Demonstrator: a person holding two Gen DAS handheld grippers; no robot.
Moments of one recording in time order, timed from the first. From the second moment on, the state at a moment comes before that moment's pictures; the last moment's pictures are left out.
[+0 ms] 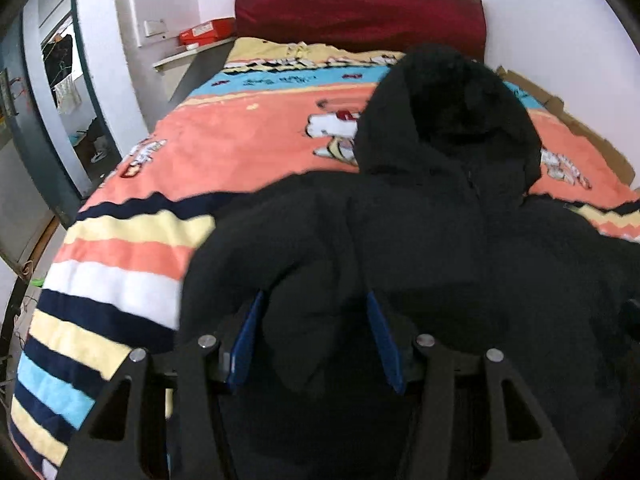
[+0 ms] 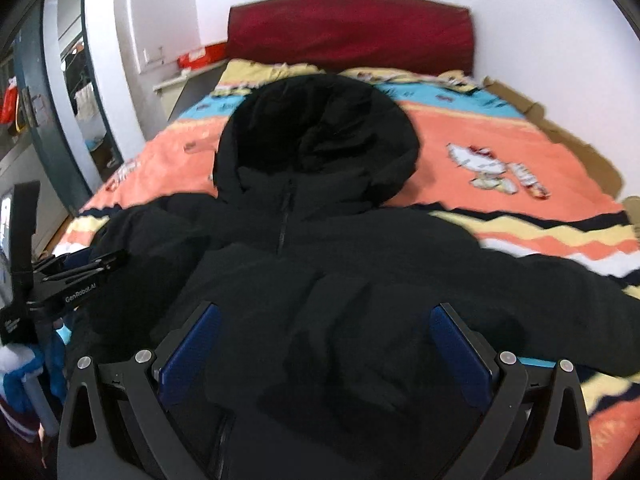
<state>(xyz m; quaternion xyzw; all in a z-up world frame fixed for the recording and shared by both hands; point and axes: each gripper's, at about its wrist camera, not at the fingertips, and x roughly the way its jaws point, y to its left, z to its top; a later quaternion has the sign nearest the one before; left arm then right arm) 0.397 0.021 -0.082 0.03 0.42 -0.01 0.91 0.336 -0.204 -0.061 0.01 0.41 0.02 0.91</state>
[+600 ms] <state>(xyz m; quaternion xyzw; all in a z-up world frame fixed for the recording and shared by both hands) 0.373 0.014 -0.082 0.05 0.40 0.02 0.92 0.260 -0.432 -0.048 0.09 0.41 -0.16 0.89</state>
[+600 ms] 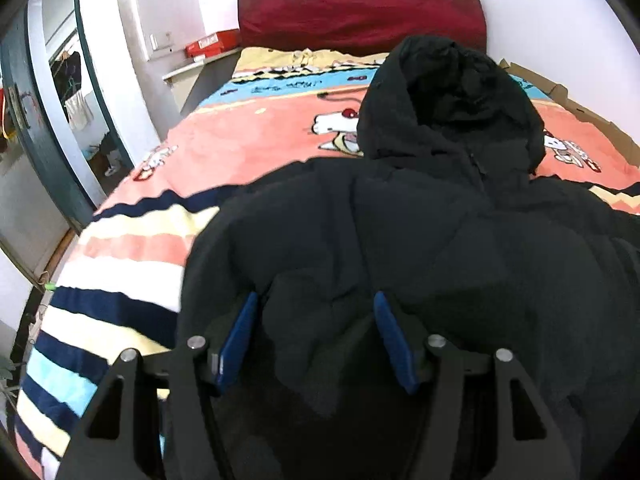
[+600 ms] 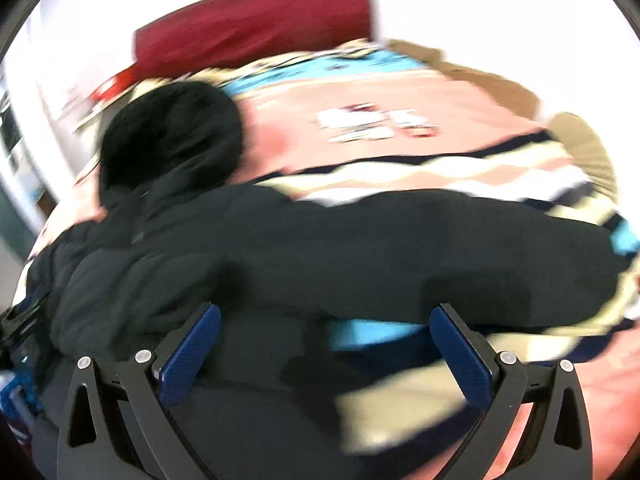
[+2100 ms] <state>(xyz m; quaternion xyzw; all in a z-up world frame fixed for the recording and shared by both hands) 0.273 0.049 -0.014 -0.02 0.38 -0.02 0.92 0.240 -0.601 0.035 0.18 0.33 -0.17 0.91</state>
